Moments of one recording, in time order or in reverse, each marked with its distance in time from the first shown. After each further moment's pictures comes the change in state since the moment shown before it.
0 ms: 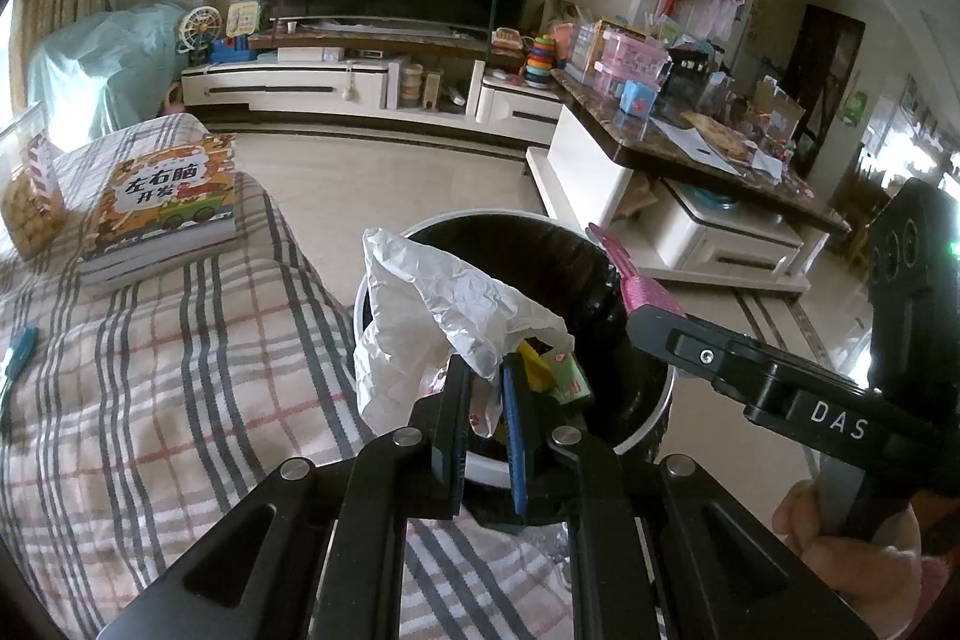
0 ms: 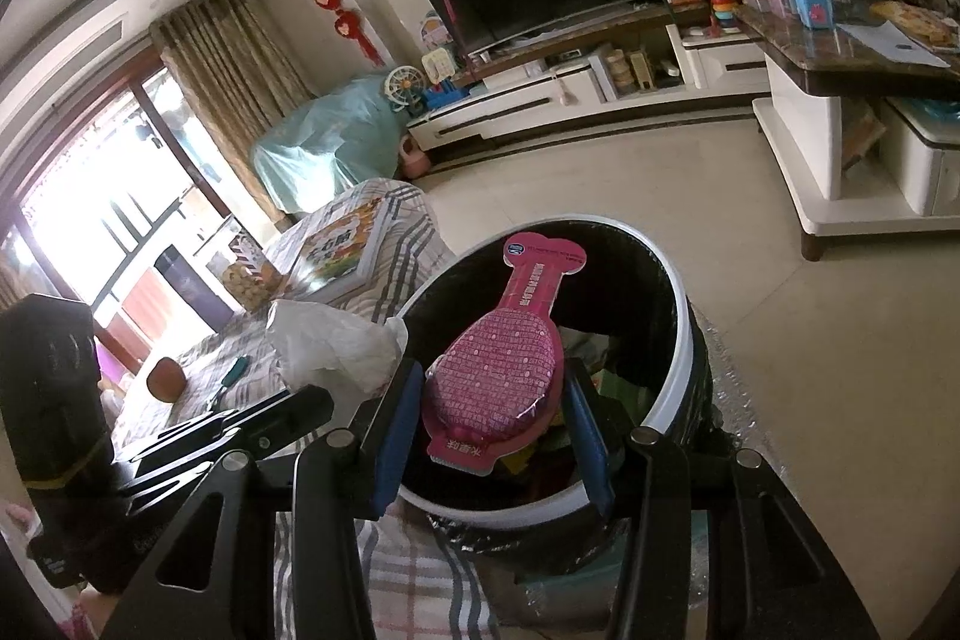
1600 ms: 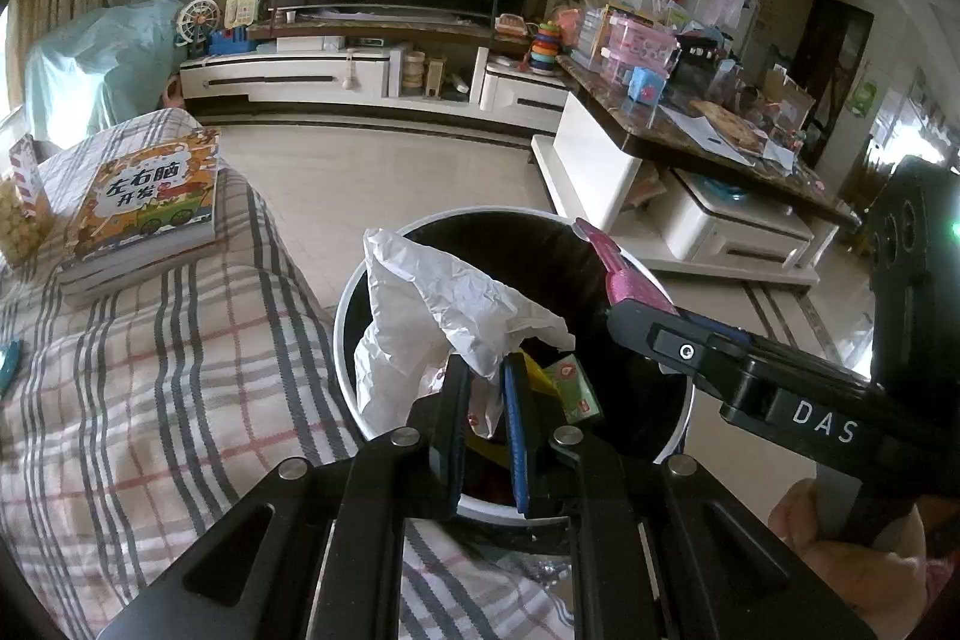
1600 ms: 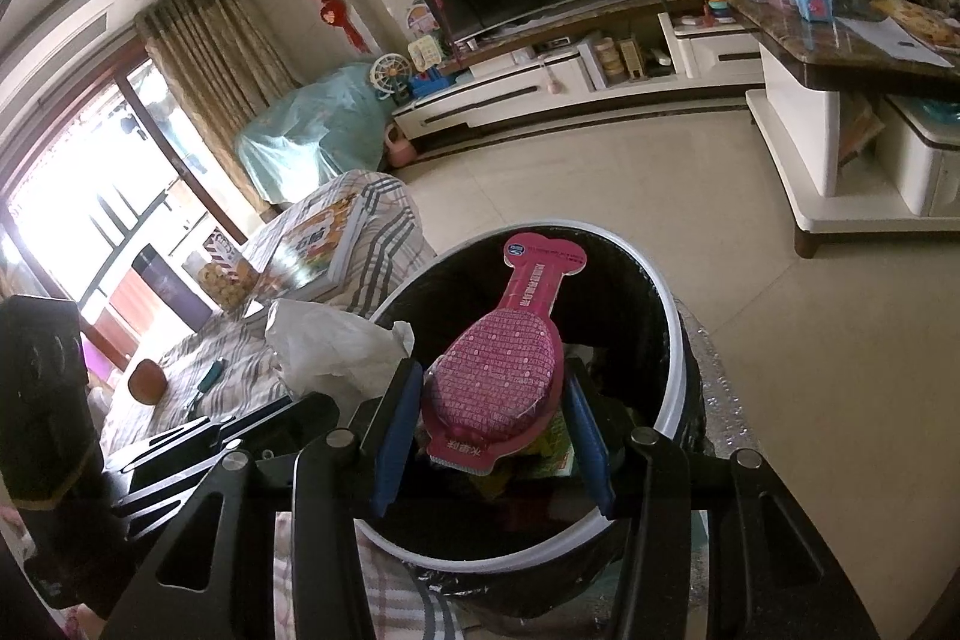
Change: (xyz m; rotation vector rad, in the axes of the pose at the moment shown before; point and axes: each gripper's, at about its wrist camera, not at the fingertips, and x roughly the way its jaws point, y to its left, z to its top) left arm 0.028 -0.013 0.014 0.002 0.031 0.019; right arm 0.021 -0.011 0.014 0.000 0.035 -0.027
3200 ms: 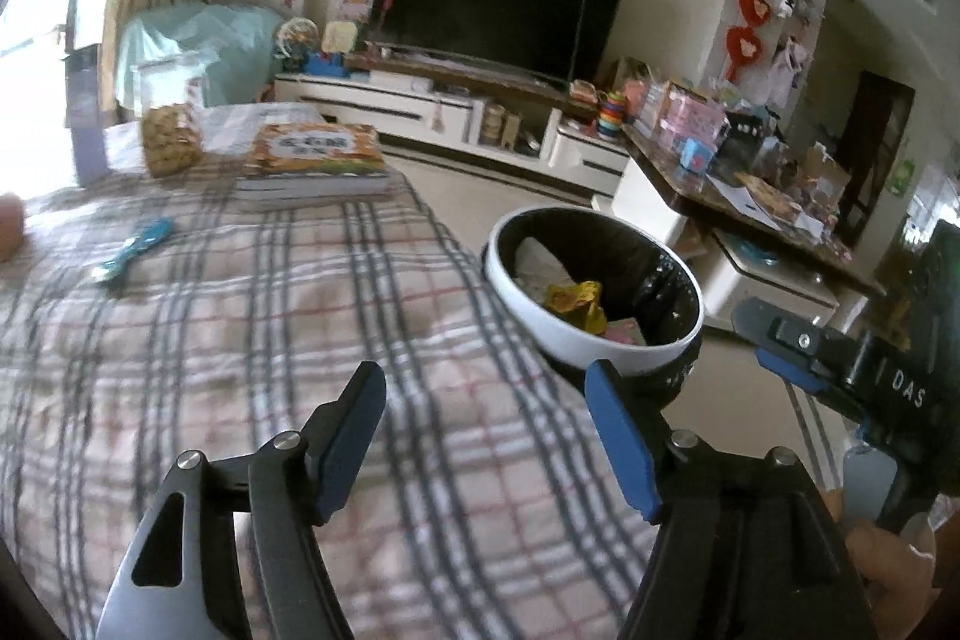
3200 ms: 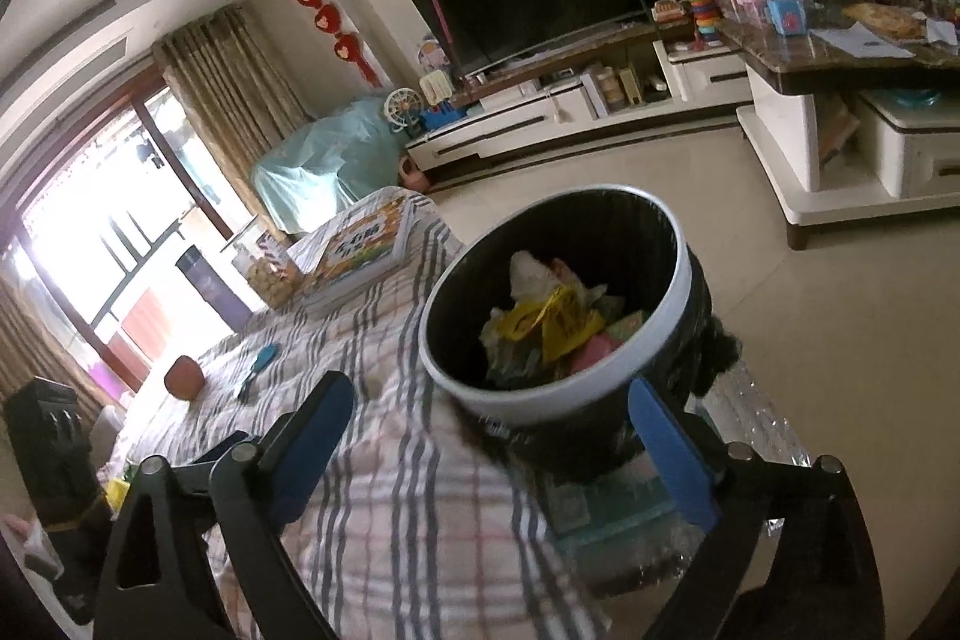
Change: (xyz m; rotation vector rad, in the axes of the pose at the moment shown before) left arm -0.144 0.031 -0.120 -0.133 -0.173 0.111; right arm -0.072 0.046 -0.073 0.019 -0.108 0.008
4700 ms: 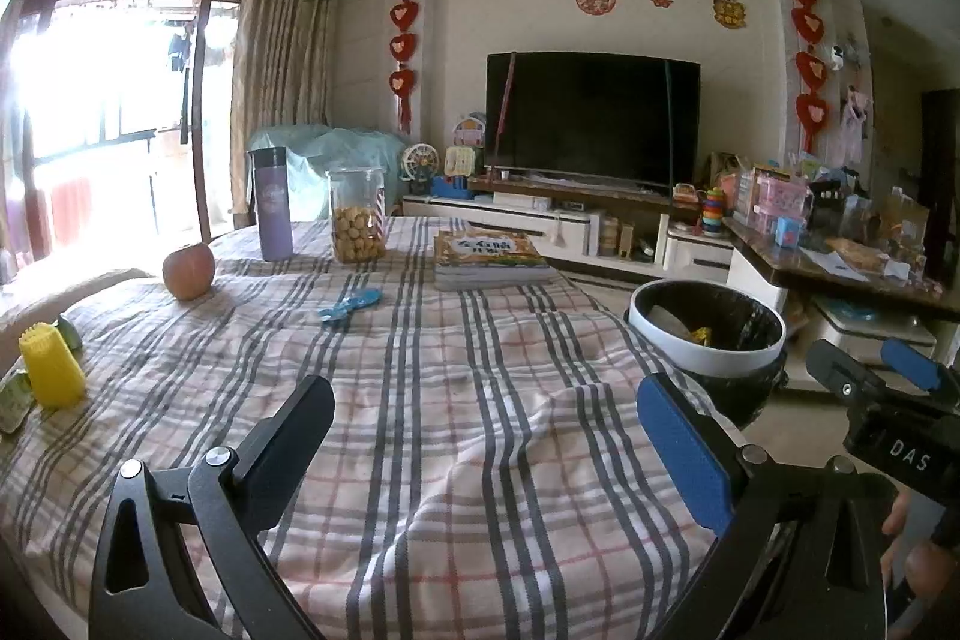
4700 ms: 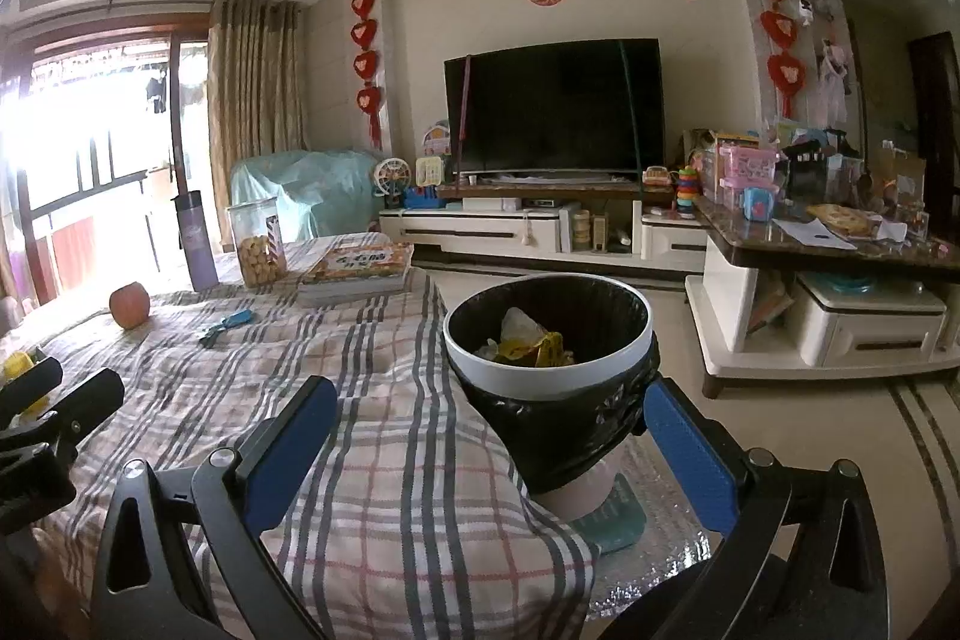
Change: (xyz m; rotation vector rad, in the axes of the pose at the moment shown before) left arm -0.123 0.009 -0.096 0.048 -0.314 0.295; right arm -0.059 0.081 -0.082 -0.340 -0.293 -0.215
